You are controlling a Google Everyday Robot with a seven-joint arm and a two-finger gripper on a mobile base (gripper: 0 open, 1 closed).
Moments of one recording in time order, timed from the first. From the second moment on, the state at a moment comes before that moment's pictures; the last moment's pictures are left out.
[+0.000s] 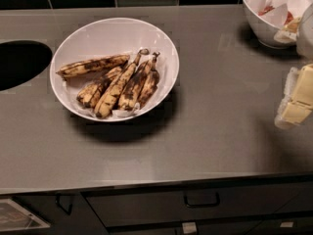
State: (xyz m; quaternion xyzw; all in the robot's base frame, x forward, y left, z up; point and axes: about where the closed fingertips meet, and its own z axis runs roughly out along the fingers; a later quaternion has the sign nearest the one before) arm 0.438 -0.216 0.979 -0.60 0.78 -0.04 0.16
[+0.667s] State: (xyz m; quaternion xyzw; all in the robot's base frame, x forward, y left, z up) arm 0.441 -0.213 0.981 -0.61 0.78 -0.04 0.16
